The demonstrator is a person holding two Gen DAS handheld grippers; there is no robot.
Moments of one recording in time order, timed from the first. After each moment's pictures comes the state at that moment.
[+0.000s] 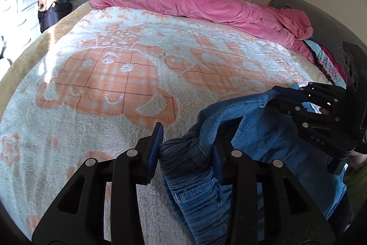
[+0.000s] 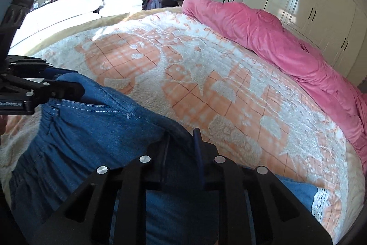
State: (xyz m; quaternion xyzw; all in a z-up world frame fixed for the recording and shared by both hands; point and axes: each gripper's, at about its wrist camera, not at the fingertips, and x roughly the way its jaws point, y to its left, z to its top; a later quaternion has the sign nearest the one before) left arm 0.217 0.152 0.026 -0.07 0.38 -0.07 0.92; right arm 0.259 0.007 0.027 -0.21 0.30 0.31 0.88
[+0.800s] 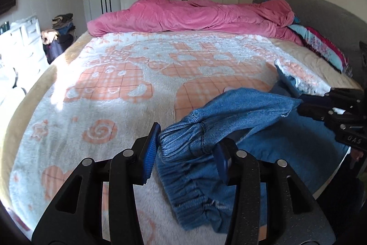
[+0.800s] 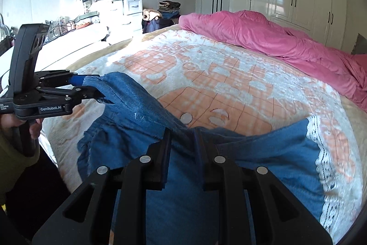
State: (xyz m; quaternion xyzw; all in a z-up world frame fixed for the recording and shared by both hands) left arm 0.100 0.092 0.048 0.03 0.33 -0.06 0.94; right arm 0.106 -0.083 0.049 -0.10 0.29 0.32 0.89
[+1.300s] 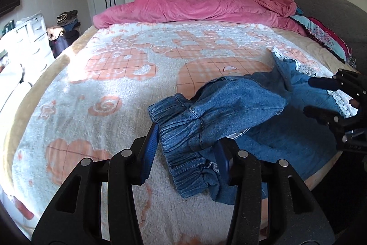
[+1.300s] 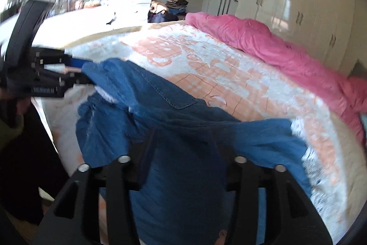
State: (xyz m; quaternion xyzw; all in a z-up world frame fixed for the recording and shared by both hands) left arm 0.066 0.087 0.031 0.03 0.35 -0.04 0.94; right arm 0.065 -0.074 0.028 -0.23 0.25 0.30 0.89
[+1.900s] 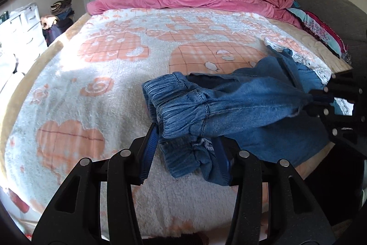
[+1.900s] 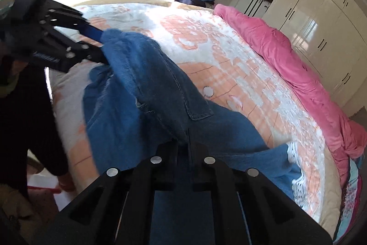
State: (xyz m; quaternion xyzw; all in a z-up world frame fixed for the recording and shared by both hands) left arm 0.054 0.081 0.017 0.02 0.38 -0.06 0.92; right arm 0.052 -0.053 0.008 -0.33 0.28 0.34 0.84
